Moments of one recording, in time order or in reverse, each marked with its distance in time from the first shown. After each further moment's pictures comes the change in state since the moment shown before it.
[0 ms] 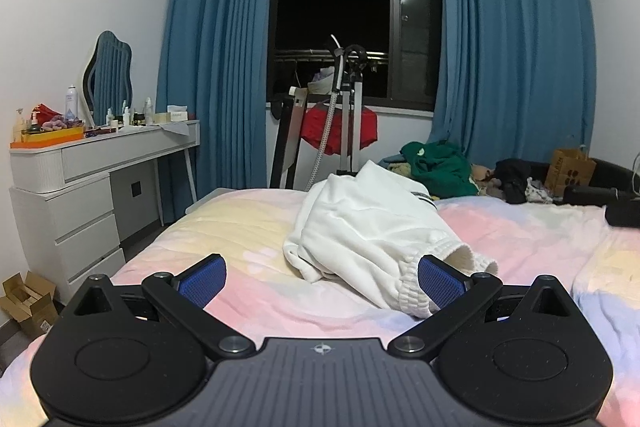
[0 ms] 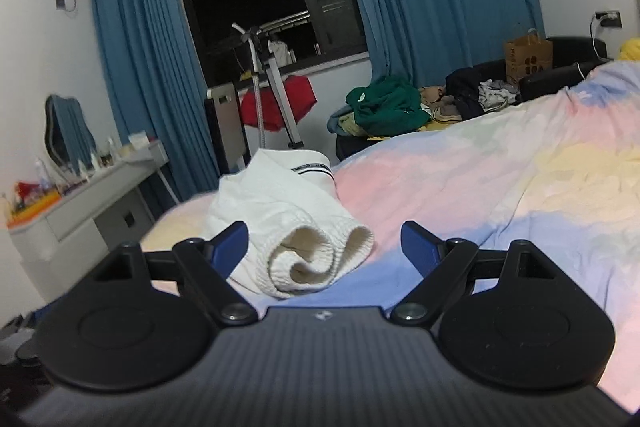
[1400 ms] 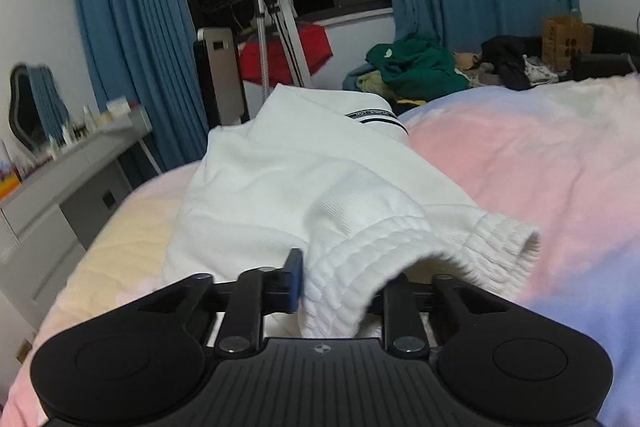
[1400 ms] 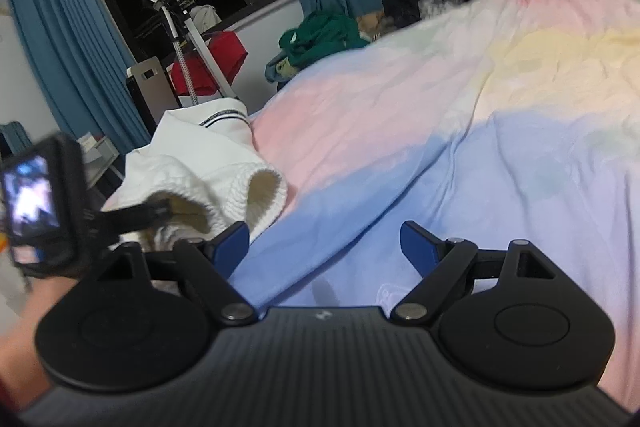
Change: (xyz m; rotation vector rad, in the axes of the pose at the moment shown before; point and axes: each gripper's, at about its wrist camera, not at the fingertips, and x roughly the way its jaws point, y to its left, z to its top) left arm 0.226 -0.136 0.006 0.305 0.221 0.000; right arm 0.091 -0.091 -0.051 0.209 0.136 -0.097
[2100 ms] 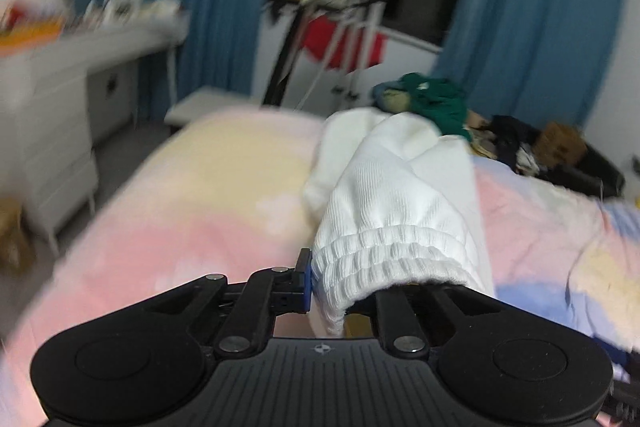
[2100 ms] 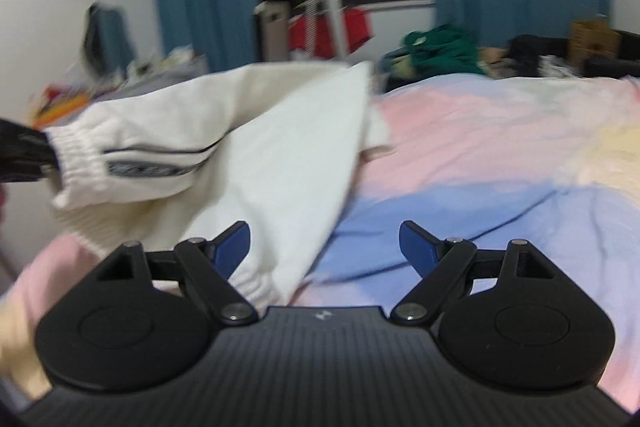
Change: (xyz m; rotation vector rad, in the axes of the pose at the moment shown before) left arm -0.126 0.251 -0.089 -0.499 0.083 -0.177; right arm -0.028 0.082 -0.032 -0.407 0.062 0.233
